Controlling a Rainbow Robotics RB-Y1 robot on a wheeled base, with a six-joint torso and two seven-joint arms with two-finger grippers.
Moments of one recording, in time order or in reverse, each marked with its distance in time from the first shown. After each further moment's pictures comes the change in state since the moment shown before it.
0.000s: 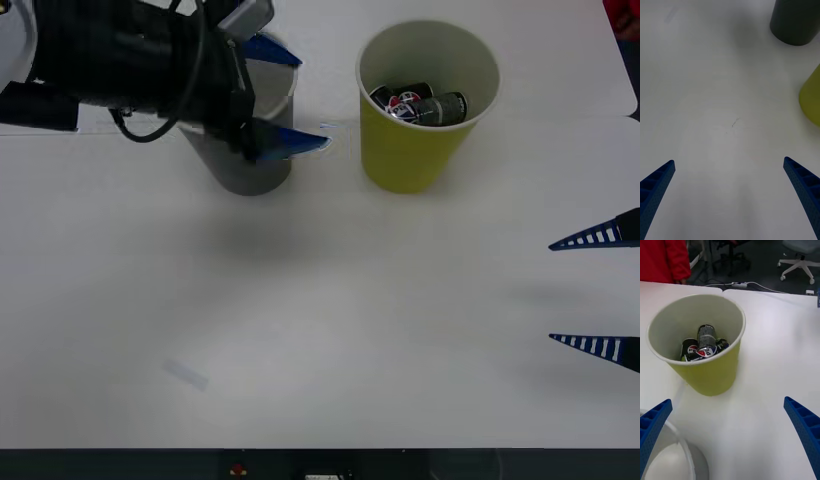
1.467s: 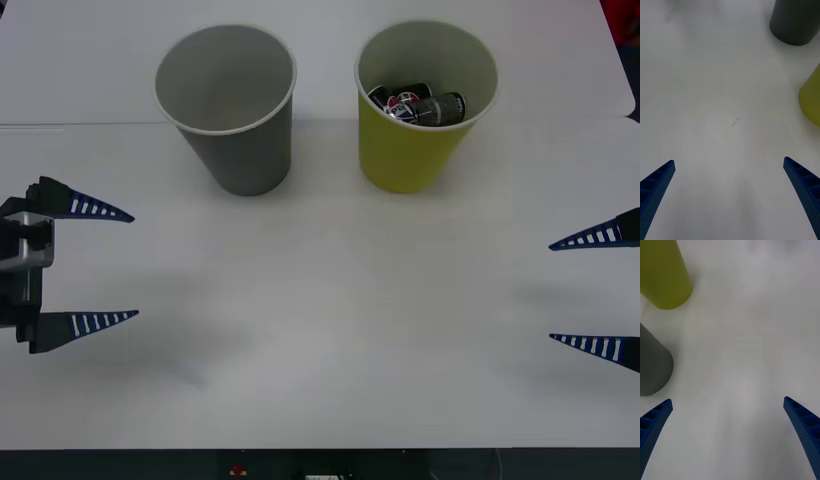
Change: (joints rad) right arm 0.000 0.000 0.000 0.000 0.000 0.000 0.000; left arm 1.014 0.315 0.579 -0.324 0.273 0.011 -0.608
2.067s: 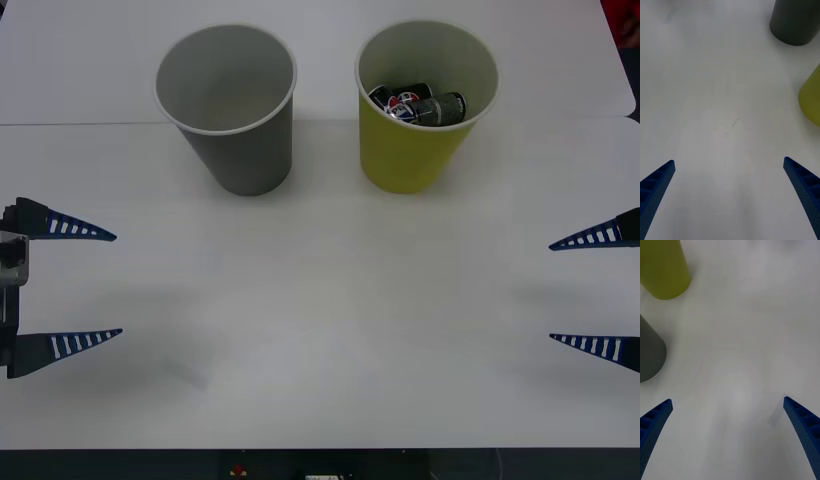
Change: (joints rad) right arm 0.000 0.000 0.000 0.000 0.000 0.000 0.000; left arm 0.120 -0.001 0.079 -0.007 0.046 0.000 -0.019
